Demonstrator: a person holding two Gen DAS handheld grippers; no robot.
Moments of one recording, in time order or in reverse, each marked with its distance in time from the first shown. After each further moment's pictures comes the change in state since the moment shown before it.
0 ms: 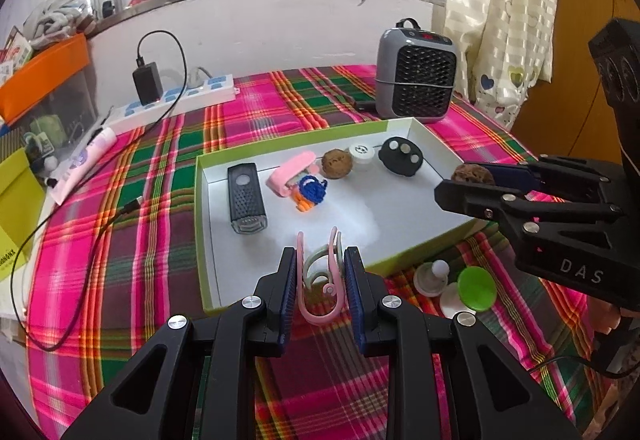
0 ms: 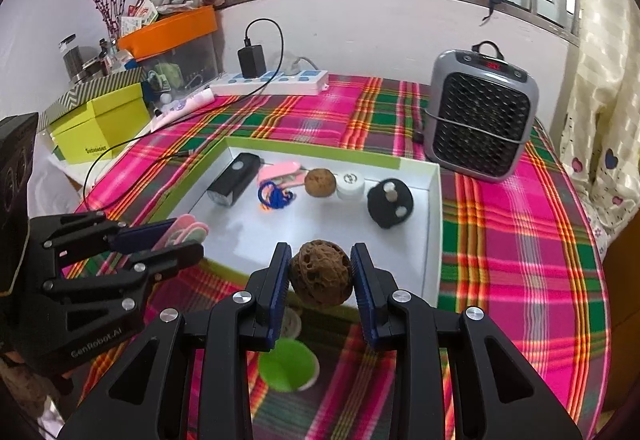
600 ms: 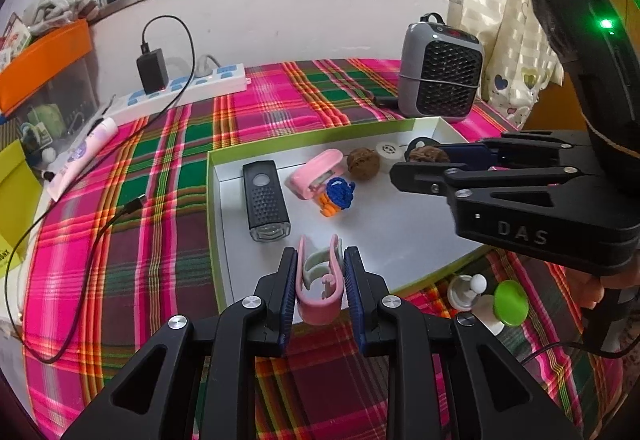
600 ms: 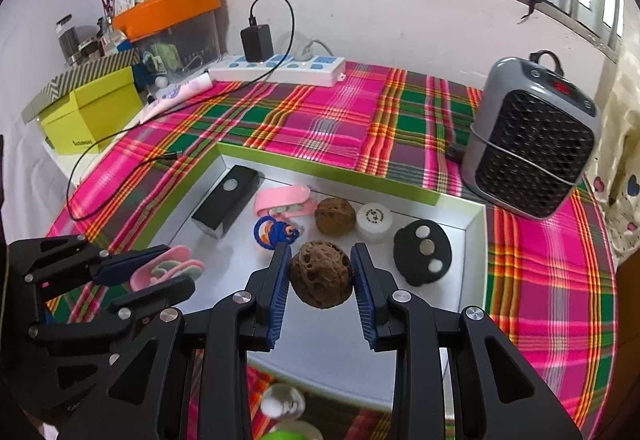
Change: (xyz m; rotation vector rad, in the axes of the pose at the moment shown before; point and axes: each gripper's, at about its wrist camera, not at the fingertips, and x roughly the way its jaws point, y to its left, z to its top) left arm 0.022 0.019 0.006 -0.030 0.025 0.007; right arm 0.055 0.008 0.034 -0.059 0.089 0.010
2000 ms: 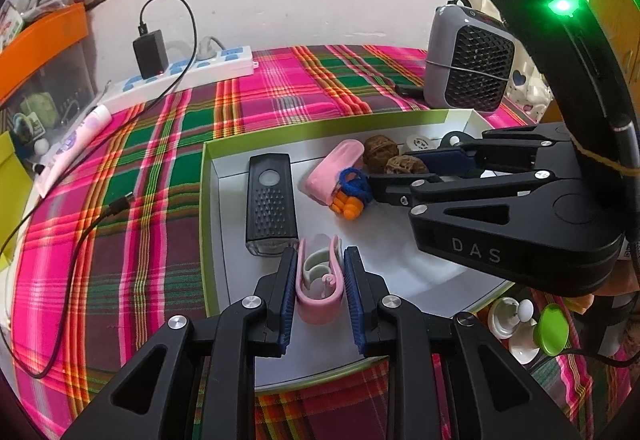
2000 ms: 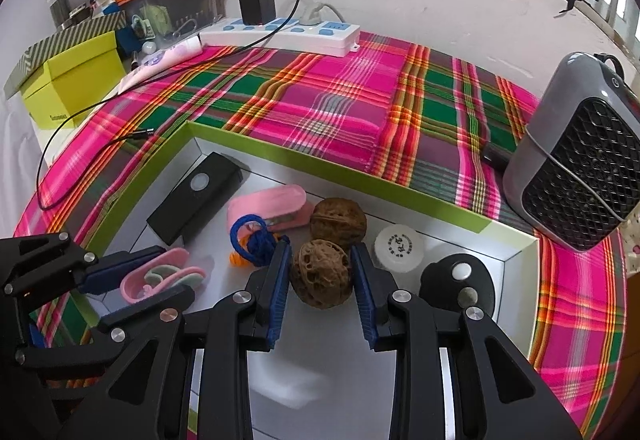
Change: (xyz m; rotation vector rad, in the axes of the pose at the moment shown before) left arm 0.035 0.007 0.007 -0.020 0.036 0.024; right arm 0.053 0.005 0.016 -0.059 0.095 -0.006
